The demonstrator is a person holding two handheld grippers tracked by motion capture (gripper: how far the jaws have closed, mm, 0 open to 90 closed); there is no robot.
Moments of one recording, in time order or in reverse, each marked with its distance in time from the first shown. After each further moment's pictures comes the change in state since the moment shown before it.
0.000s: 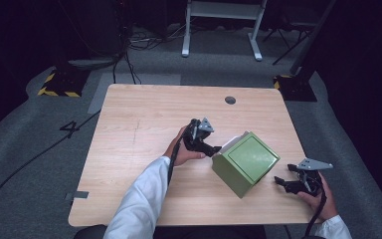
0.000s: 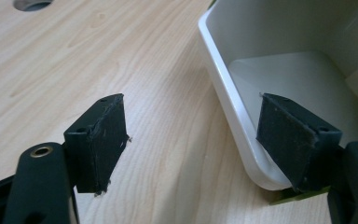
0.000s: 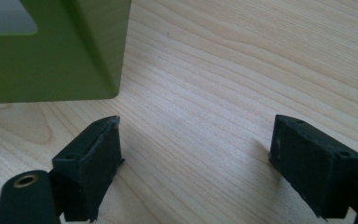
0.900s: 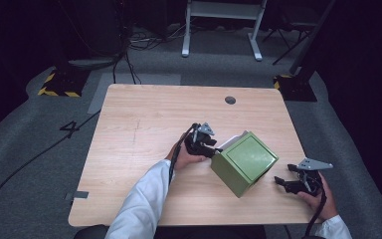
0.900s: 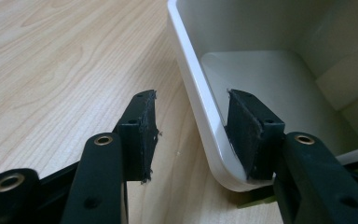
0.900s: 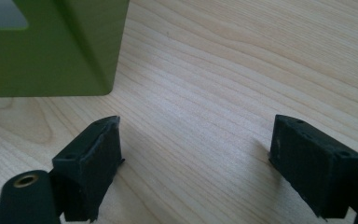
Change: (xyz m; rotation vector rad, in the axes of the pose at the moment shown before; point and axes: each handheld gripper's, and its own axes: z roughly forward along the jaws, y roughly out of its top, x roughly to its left) left arm -0.004 -0.012 0.017 -0.003 -0.127 -0.054; right arm 0.000 0.000 0.000 0.000 0.002 0.002
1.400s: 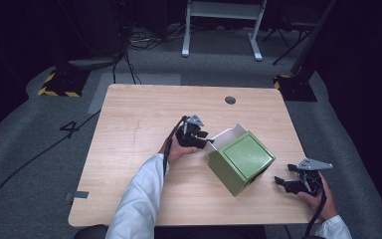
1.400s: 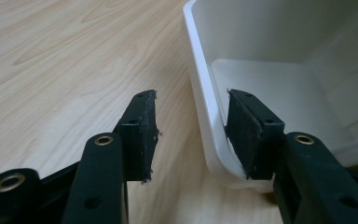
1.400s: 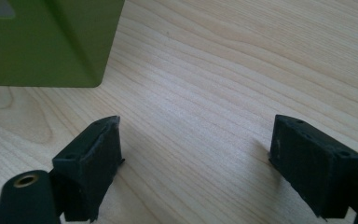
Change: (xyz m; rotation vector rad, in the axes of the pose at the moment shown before) left arm 0.033 -0.006 -0.011 -0.046 0.022 -0.062; right arm 0.000 0.000 0.000 0.000 -0.001 -0.001
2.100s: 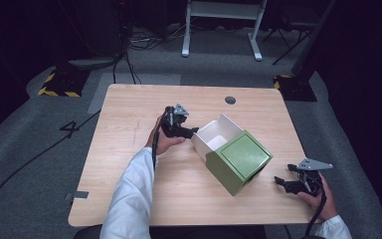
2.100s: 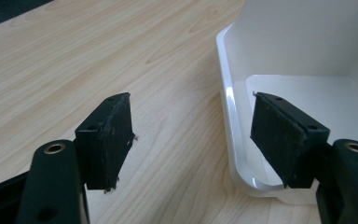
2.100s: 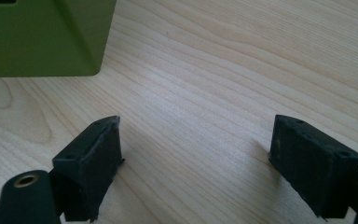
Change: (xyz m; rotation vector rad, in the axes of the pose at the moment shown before) left arm 0.034 -0.001 -0.041 -0.017 0.264 -0.041; right arm 0.000 0.000 0.000 -0.002 -0.003 -0.003
